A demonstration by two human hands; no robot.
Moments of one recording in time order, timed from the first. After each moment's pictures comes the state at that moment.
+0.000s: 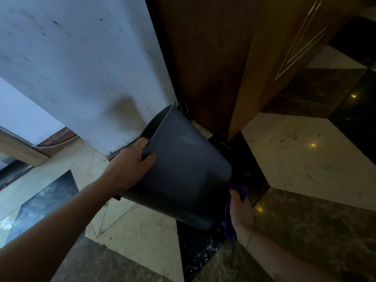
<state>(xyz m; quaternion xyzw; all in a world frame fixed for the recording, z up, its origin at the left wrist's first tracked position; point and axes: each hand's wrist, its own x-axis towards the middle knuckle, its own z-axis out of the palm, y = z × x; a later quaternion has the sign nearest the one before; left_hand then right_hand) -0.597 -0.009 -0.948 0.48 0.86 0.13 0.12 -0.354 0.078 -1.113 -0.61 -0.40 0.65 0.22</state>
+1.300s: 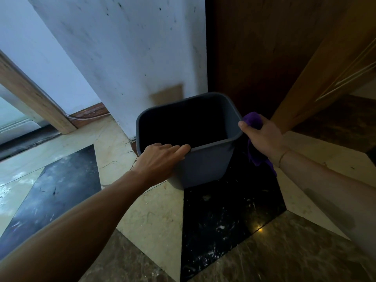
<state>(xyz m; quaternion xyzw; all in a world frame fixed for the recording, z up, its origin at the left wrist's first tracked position) -0.608 -0.020 -0.996 0.67 0.73 0.00 -0.15 -0.441 0.235 -1.003 -0.38 -0.77 0.47 0.20</state>
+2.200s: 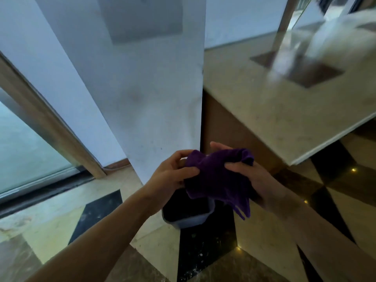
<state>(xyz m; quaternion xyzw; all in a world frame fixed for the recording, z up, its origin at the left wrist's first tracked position) -0.533 -0.002 -0.418 0.23 0.57 0.66 0.44 -0.389 0.170 -0.413 -0.14 -0.54 0.83 0.03</state>
